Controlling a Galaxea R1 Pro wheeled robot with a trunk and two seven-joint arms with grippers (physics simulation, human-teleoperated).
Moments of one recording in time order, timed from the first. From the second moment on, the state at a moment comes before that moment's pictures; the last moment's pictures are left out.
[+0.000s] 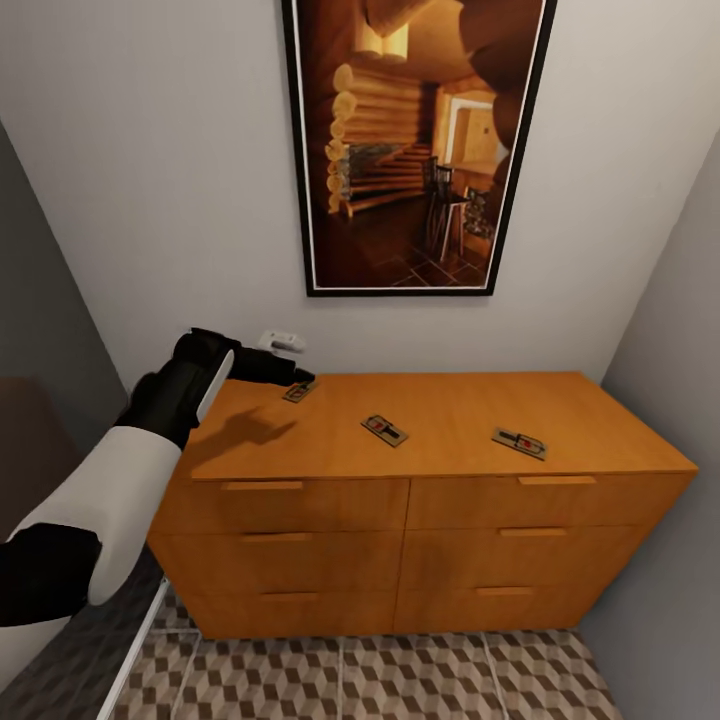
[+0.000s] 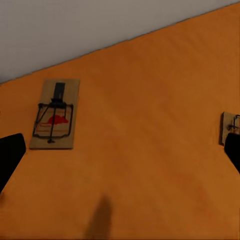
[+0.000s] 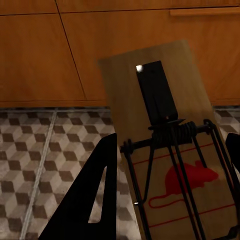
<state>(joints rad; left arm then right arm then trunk) -1.22 0.07 -0.22 -0.87 -0.03 0.90 -0.54 -0.12 -0.03 0.07 -0.03 -0.15 -1.04 0.16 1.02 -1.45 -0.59</state>
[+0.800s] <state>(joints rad) -1.22 0.07 -0.28 -0.87 -0.03 0.90 -0.54 -0.12 -0.03 0.07 -0.03 -0.15 -1.04 0.16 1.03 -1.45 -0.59</state>
